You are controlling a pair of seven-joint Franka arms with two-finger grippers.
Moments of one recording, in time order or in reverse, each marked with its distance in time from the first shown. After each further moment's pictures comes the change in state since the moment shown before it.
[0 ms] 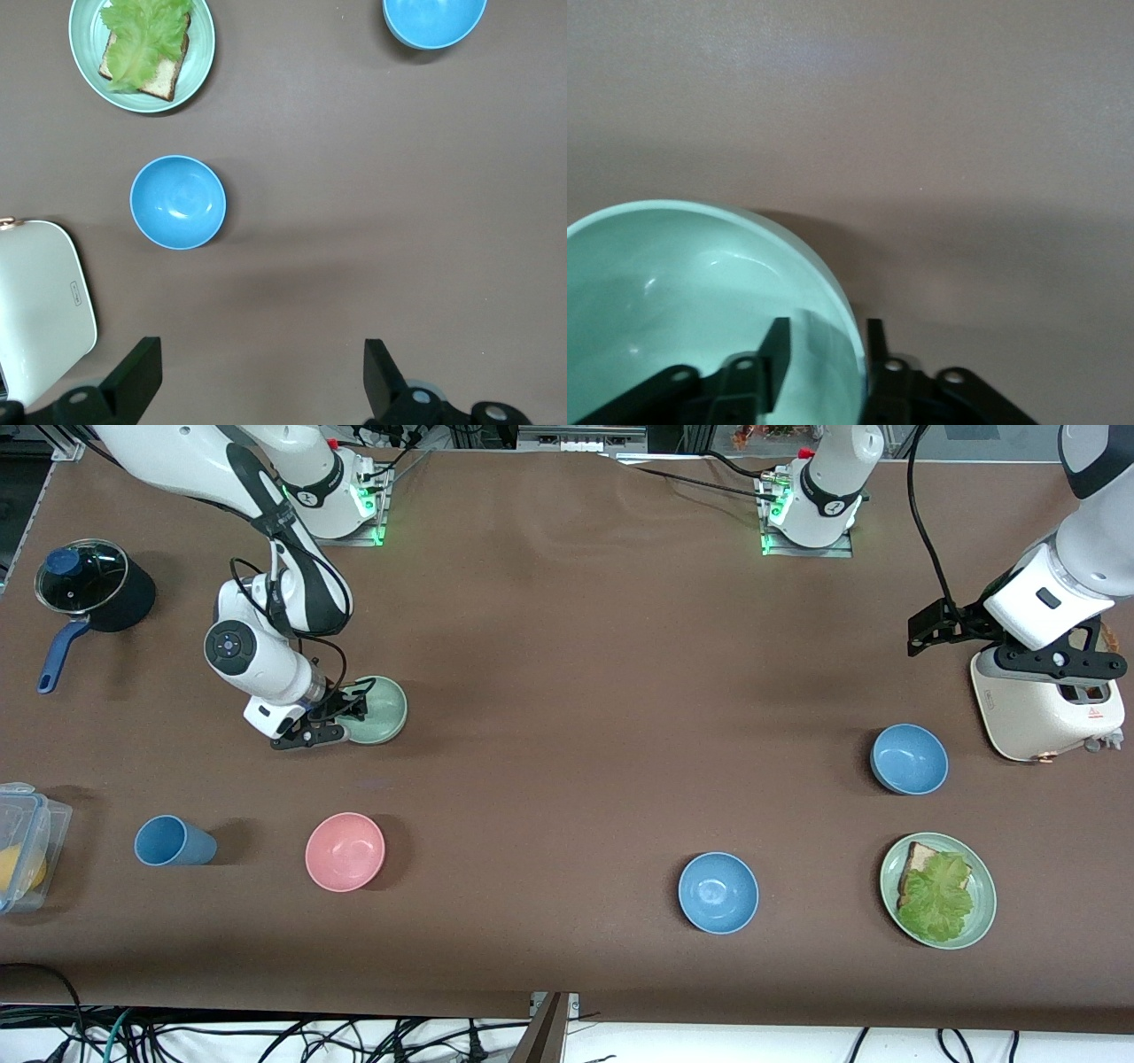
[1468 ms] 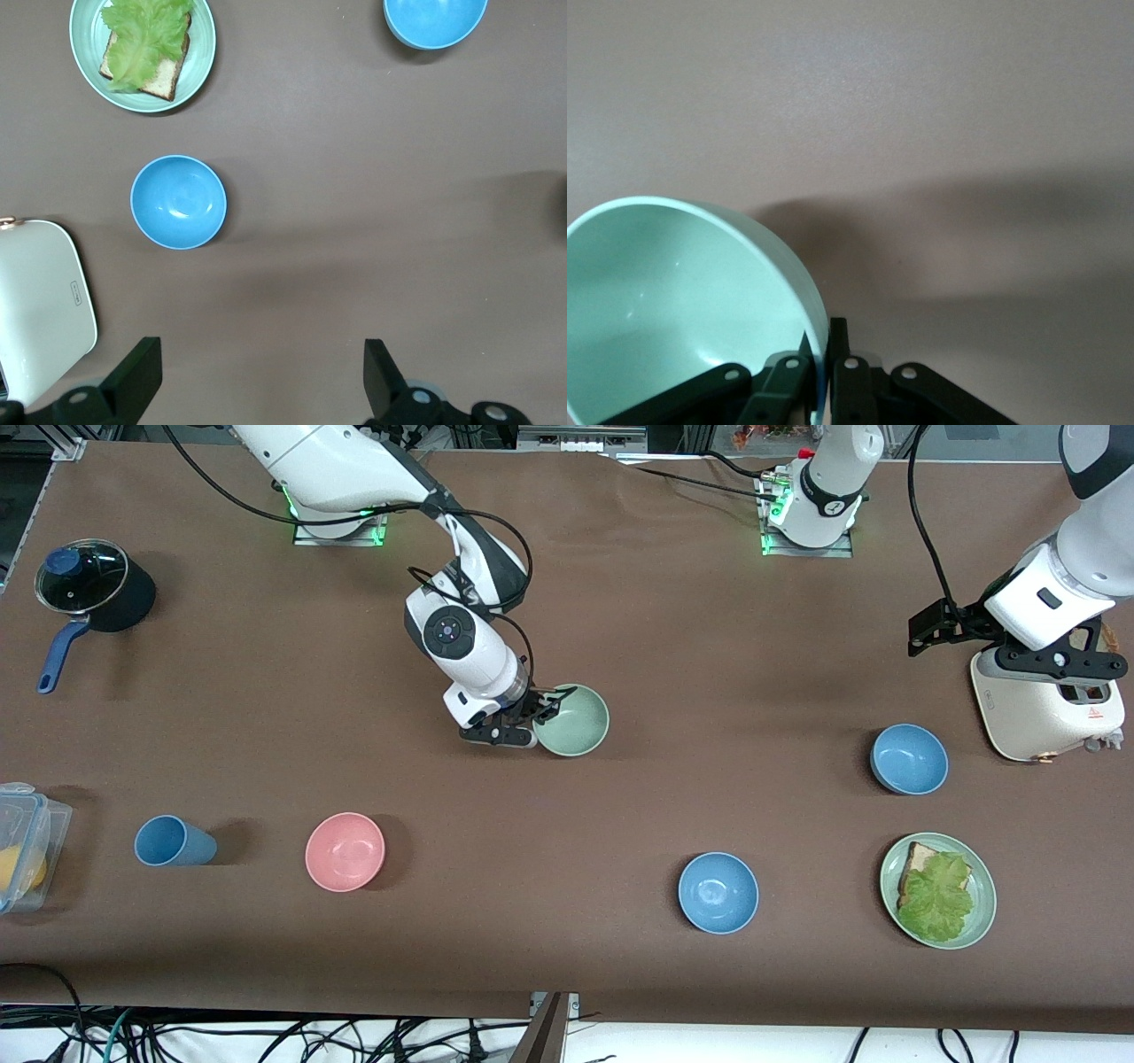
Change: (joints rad) left arm 0.000 0.000 0.001 0.000 0.000 0.000 0.000; right arm 0.377 0.296 0.154 0.492 0.064 0.006 0.768
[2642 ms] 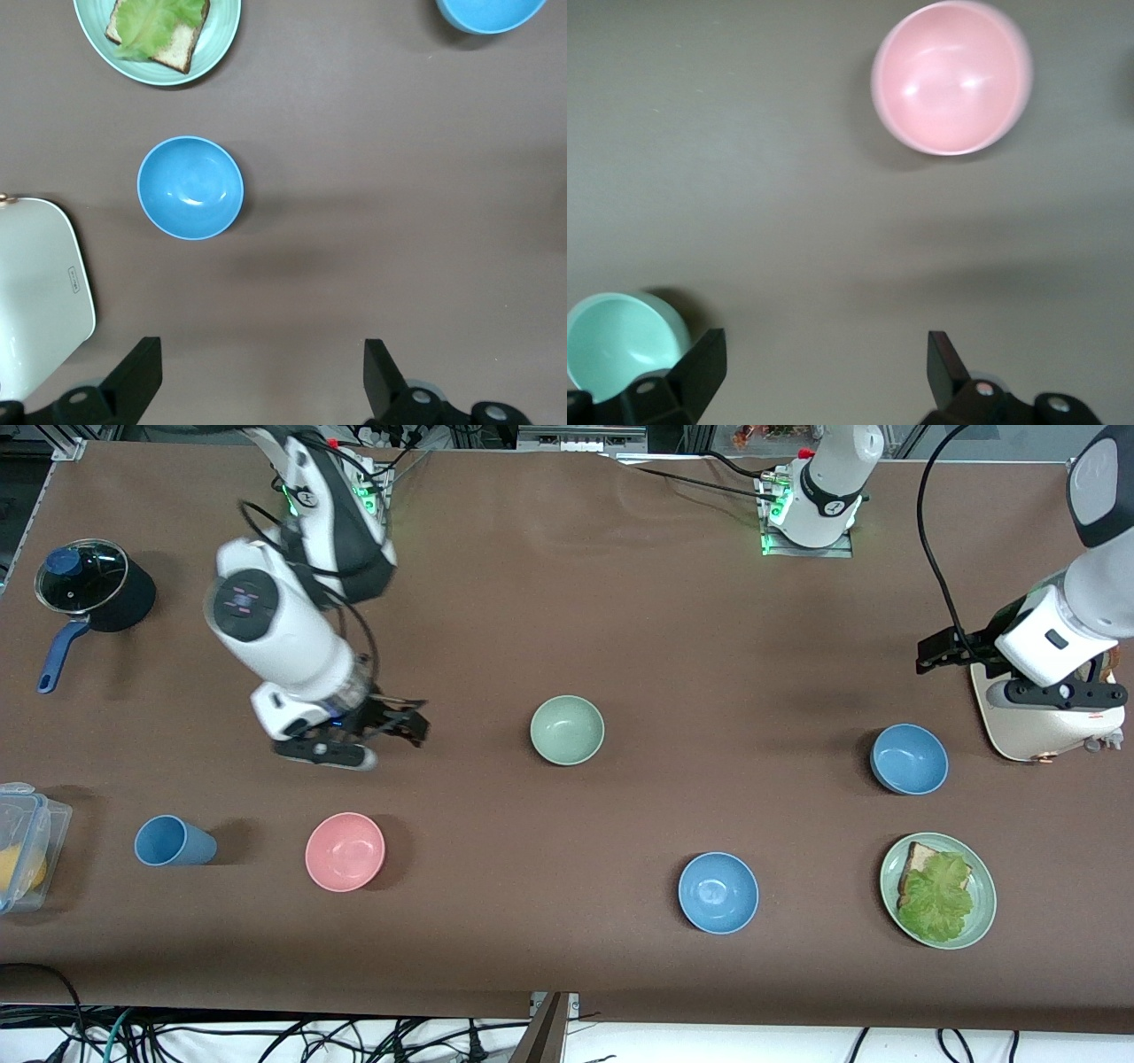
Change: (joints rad) left arm 0.058 0.096 0.006 0.016 -0.003 0.002 0.000; right arm -0.006 -0.398 -0.385 0.041 -0.003 -0.515 -0.350
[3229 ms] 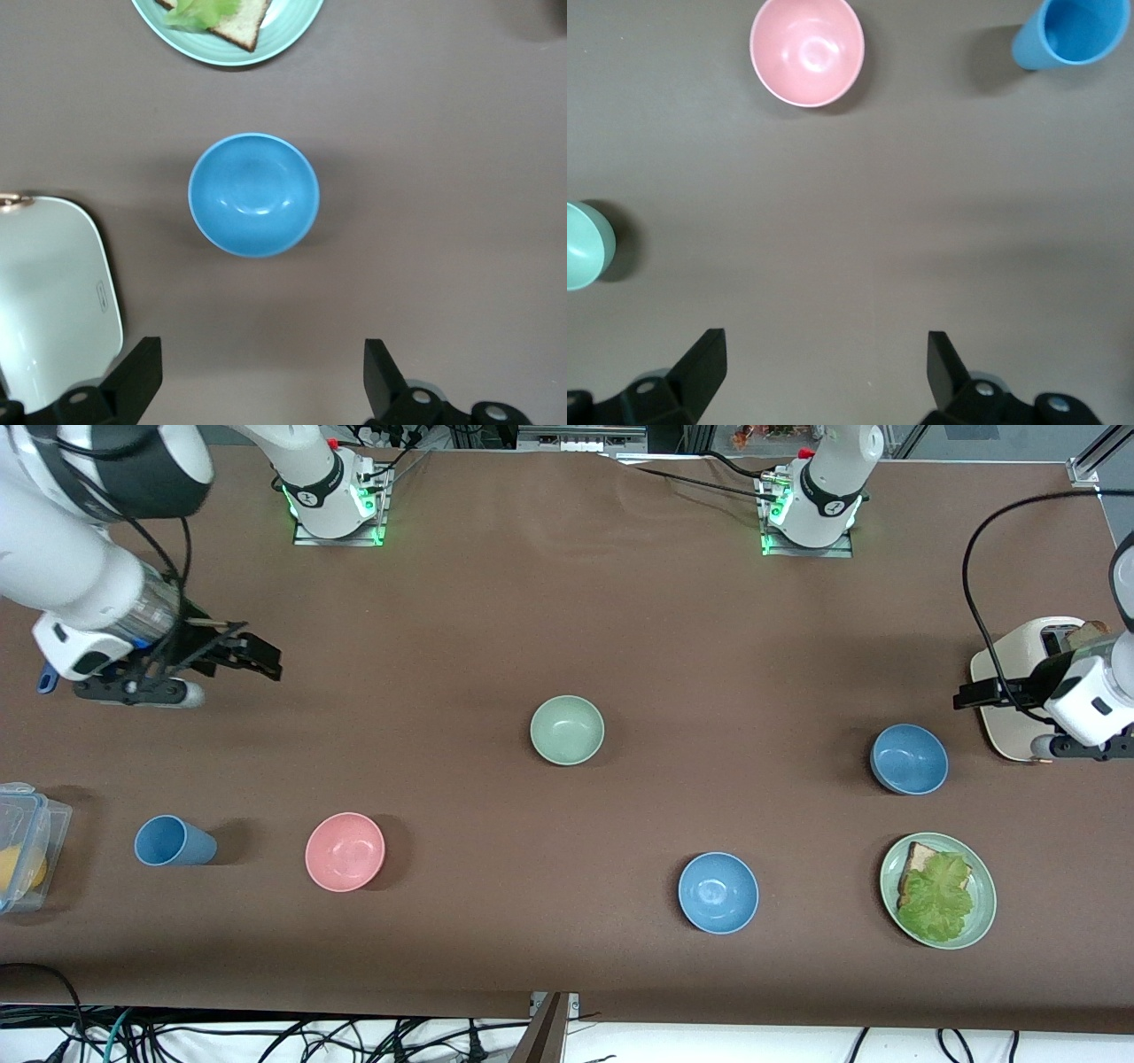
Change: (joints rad) left arm 0.165 0.176 0.008 0.020 0.013 0.080 0.143; right arm -0.141 -0.195 -0.065 0.036 0.000 -0.353 -0.232
